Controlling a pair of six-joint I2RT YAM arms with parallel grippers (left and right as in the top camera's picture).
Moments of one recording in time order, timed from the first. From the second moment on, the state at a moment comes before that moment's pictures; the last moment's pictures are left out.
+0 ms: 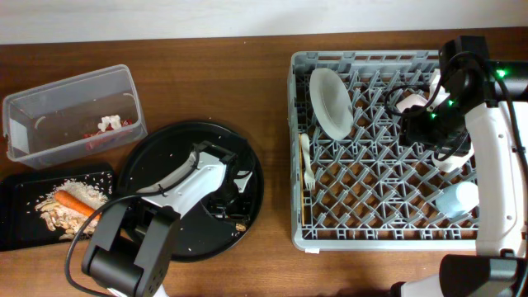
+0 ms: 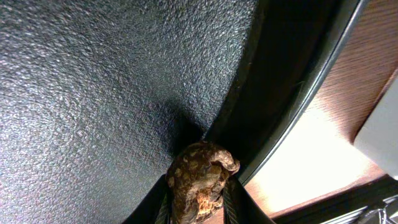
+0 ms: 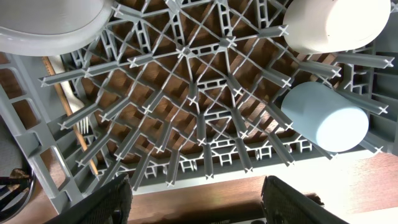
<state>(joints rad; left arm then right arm) -0.48 1.83 1.07 -0.99 0.32 -0.26 -0.09 1.65 1.82 -1.62 0.00 0.16</state>
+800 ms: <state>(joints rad) 0.05 1.65 1.20 -1.06 0.12 -0.26 -0.09 1.65 1.82 -1.62 0.00 0.16</state>
